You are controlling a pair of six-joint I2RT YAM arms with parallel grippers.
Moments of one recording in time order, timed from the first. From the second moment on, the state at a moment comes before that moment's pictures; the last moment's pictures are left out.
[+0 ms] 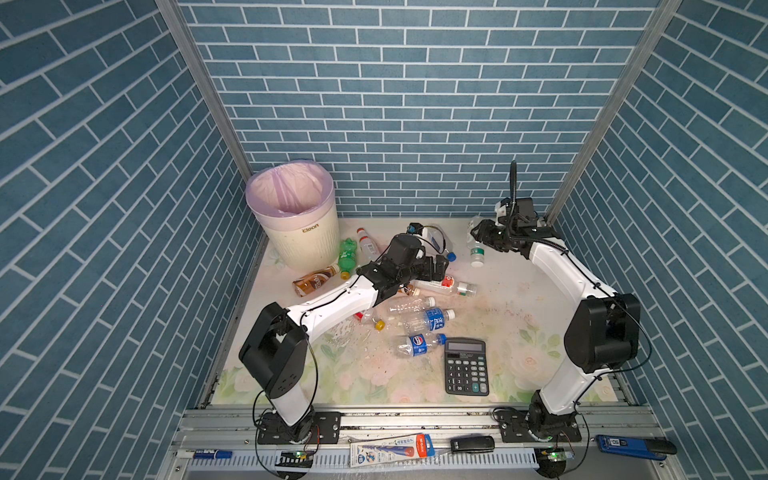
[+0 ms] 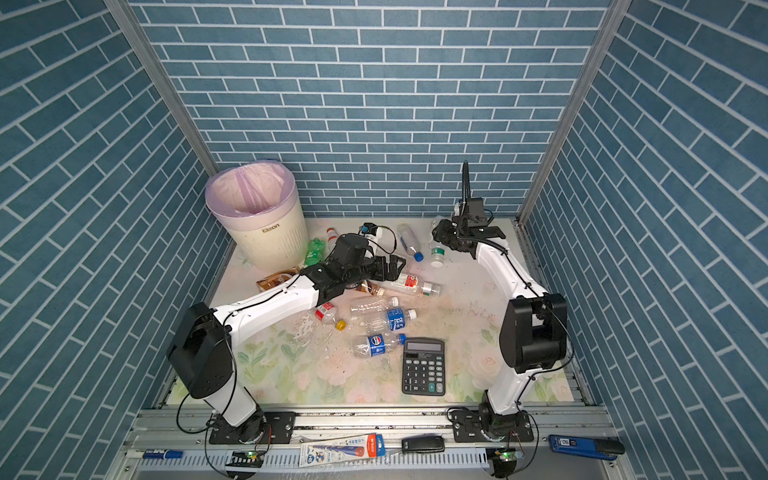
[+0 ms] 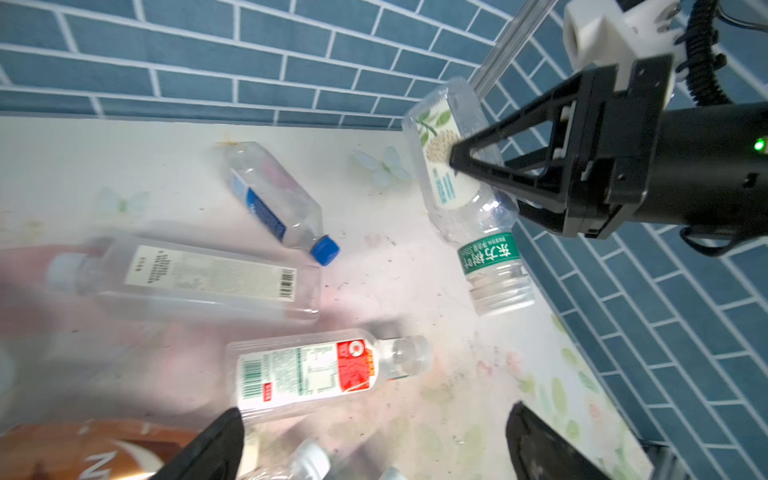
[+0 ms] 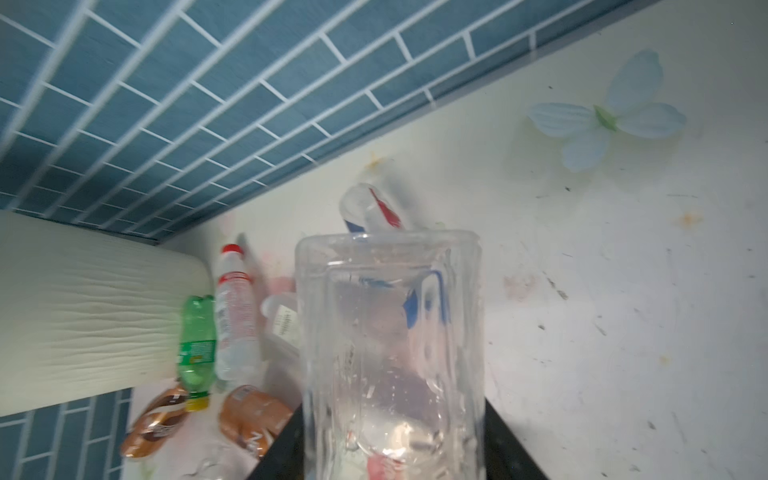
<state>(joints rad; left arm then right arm) -0.74 1.70 1.31 -0.07 0.09 -0.52 0.23 1.73 1.53 -0.50 -0.26 0.55</state>
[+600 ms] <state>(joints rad) -0.74 1.84 1.47 0.04 0.22 -0.74 0.29 1.71 1.61 -0.42 -0.36 0.71</state>
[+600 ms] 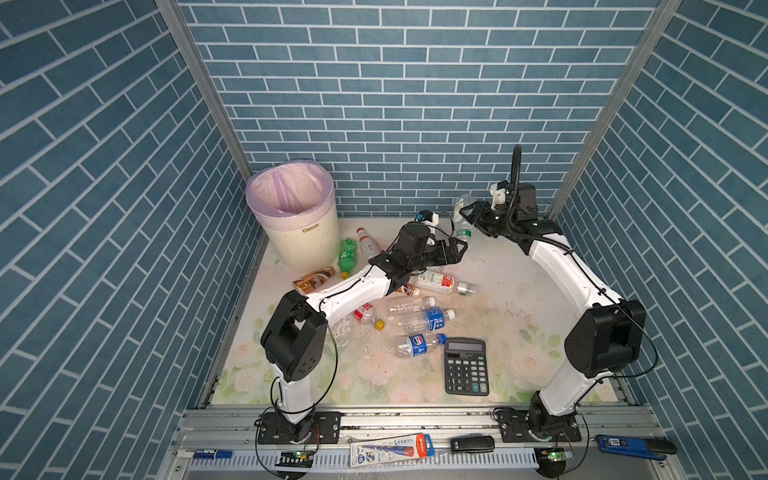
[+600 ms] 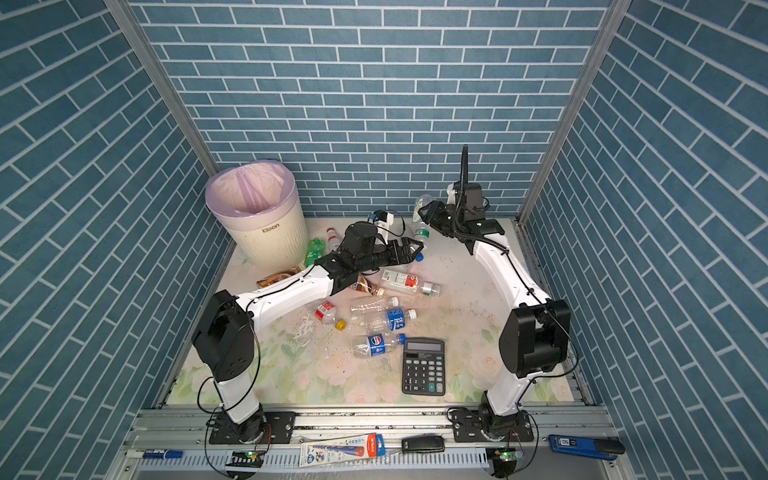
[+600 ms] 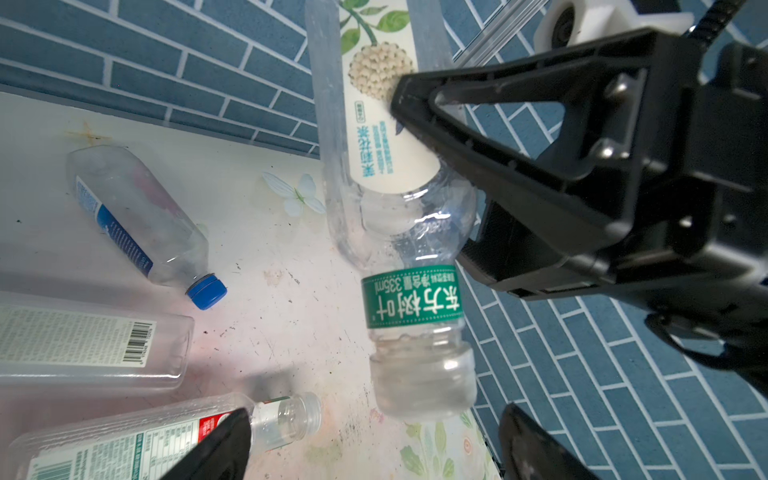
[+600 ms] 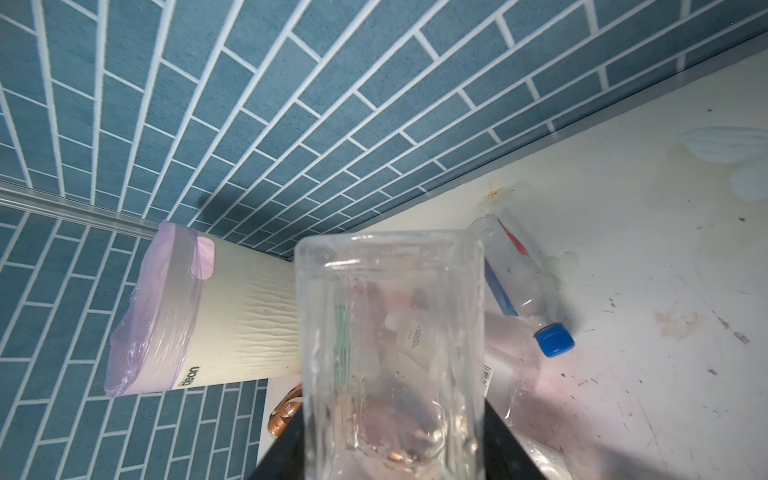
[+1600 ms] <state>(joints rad) -0.72 1.83 1.54 -0.11 0.16 -0.70 0.34 1.71 1.61 -0.35 -0.37 0.75</state>
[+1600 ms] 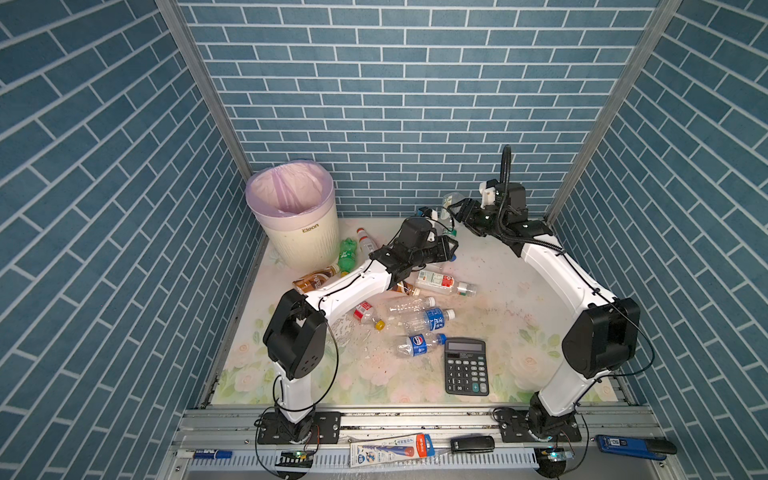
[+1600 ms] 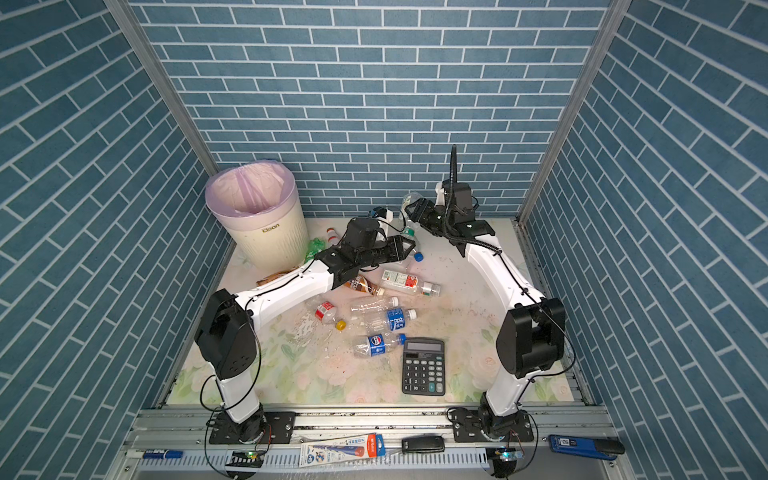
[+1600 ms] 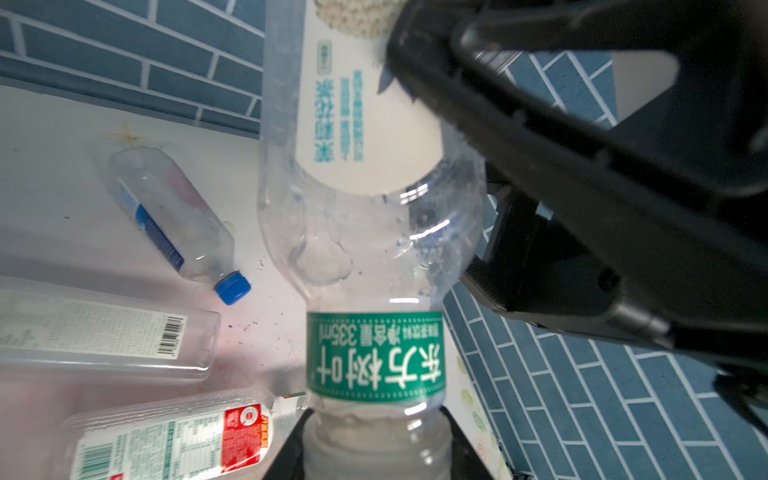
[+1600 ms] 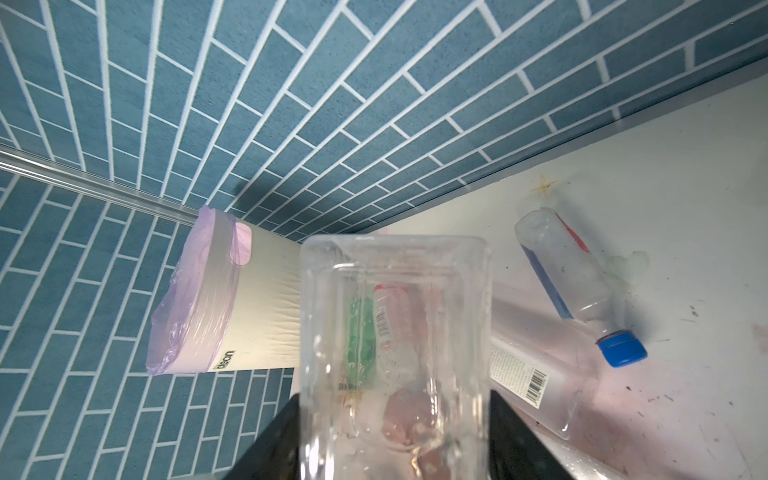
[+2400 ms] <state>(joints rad) -0.43 1.52 1.76 -0.58 -0.08 -0.38 0.58 1.62 1.85 -0.46 -0.35 0.38</state>
